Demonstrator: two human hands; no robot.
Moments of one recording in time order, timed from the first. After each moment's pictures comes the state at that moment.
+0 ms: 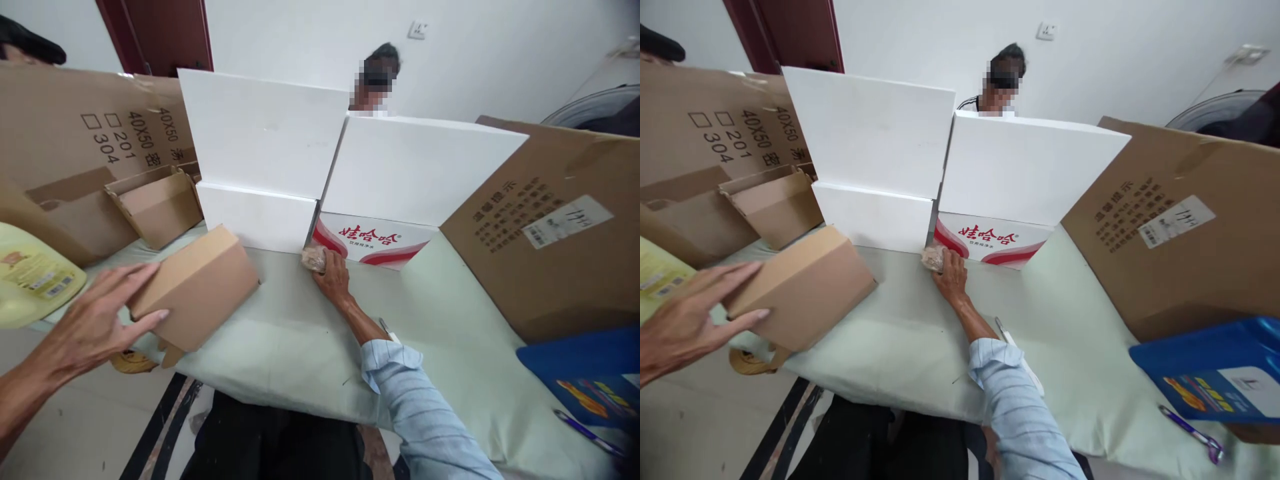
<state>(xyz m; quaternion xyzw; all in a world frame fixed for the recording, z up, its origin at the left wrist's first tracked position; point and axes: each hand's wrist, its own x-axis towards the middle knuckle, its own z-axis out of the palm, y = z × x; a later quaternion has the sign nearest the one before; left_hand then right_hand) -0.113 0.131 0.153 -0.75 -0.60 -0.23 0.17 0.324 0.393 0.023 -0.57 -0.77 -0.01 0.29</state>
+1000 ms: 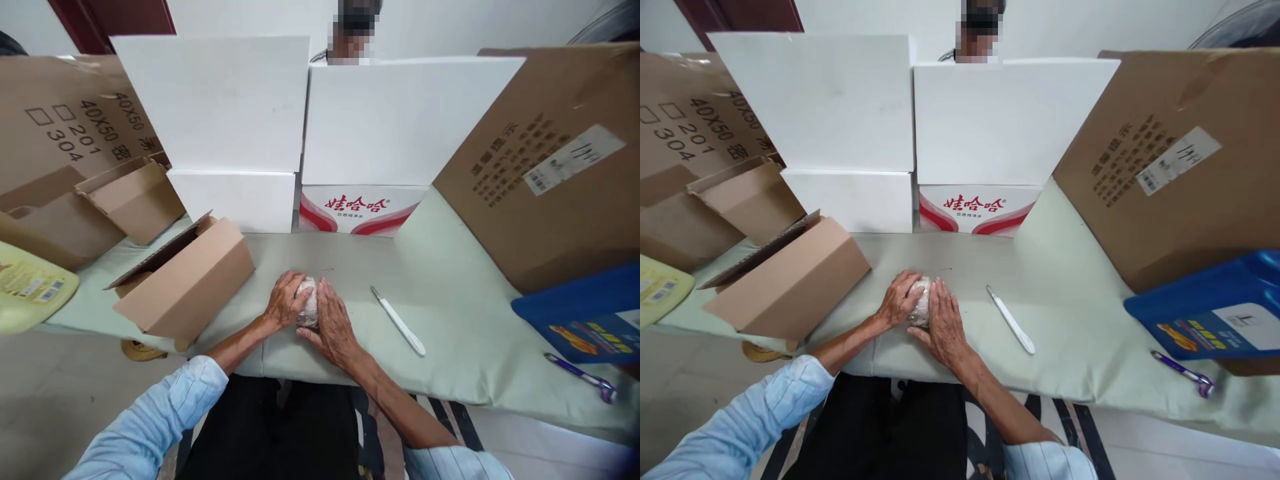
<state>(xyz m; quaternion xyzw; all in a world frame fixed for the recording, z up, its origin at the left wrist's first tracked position) 0.170 0.246 0.017 -0.76 -0.49 -0.36 -0.21 0.361 0.196 -0.016 -0.45 -0.85 0.02 0.27</state>
